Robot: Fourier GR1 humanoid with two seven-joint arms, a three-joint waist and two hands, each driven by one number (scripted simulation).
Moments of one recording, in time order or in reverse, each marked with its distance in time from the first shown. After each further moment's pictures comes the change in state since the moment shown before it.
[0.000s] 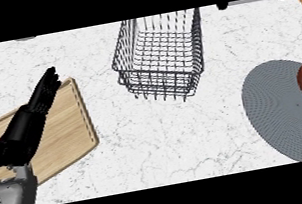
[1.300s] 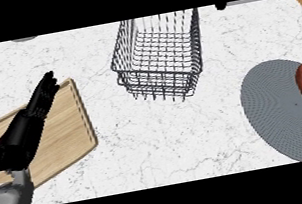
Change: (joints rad) left arm 0.027 0.080 -0.070 0.008 0.070 0.078 -0.031; right arm 0.135 -0.339 -0.104 -0.344 -0.380 0.337 0.316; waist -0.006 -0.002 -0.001
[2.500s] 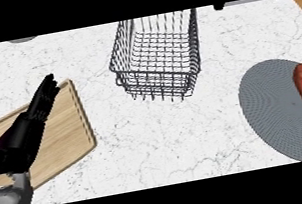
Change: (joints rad) left arm 0.012 0.052 -0.058 0.008 0.046 0.062 -0.026; right arm -0.120 0.302 0.196 0.028 0.052 -0.646 -0.139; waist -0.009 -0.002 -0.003
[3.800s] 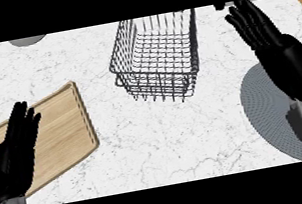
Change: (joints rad) left arm 0.186 -0.112 0.113 -0.078 0.171 0.207 0.099; right arm -0.142 0.464 0.280 -0.296 -0.320 0.001 -0.022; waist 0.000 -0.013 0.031
